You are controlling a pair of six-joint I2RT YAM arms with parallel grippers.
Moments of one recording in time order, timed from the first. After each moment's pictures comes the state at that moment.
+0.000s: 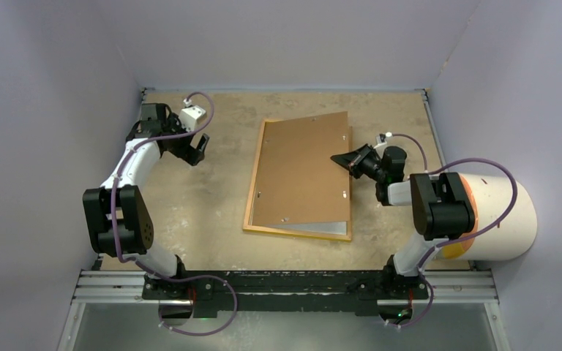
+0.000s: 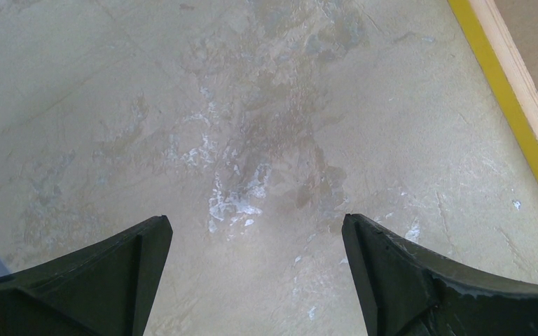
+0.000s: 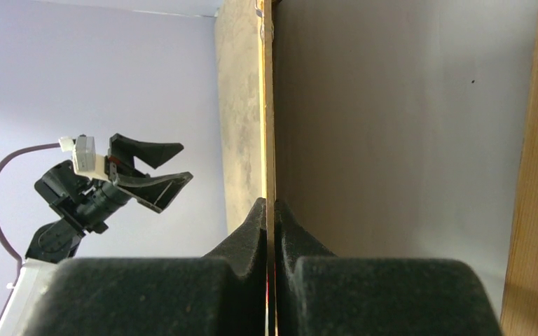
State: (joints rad) left arm 0.10 1.59 1.20 -0.50 0.39 0.59; right arm 0.03 1.72 0.57 0.85 -0.67 1.19
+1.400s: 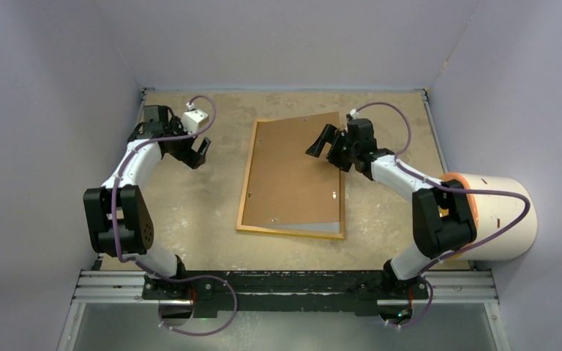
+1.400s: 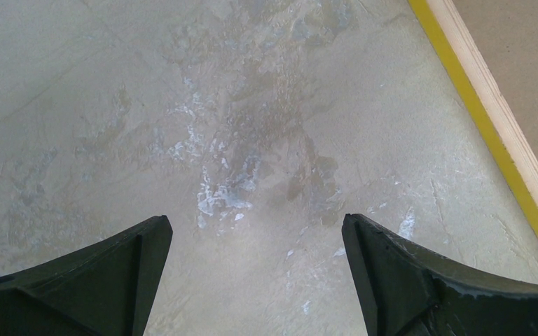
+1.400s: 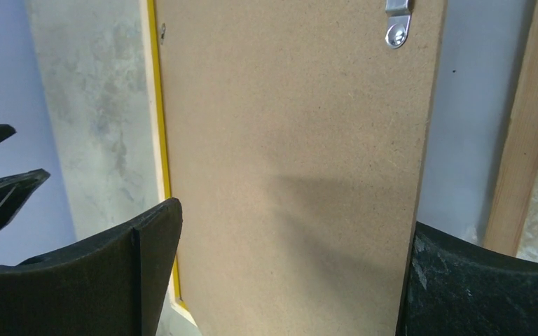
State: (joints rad) left arm 0.09 1.59 1.18 -0.52 0.39 0.61; right arm 0.30 1.60 0.97 -0.05 -0.27 0.74
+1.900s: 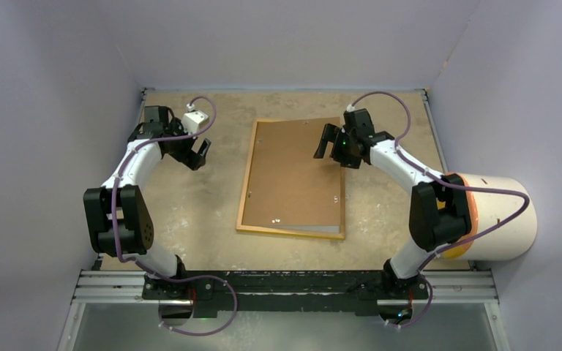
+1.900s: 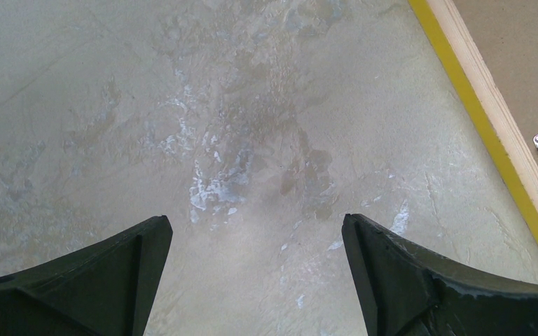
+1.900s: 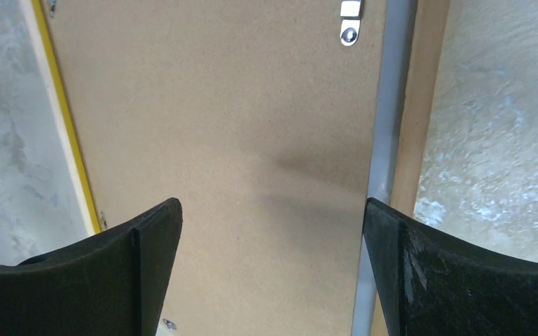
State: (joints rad) left arm 0.09 1.59 1.18 -0.54 0.39 0.61; right arm 0.31 1.64 1.16 -0.42 -0.14 0.58
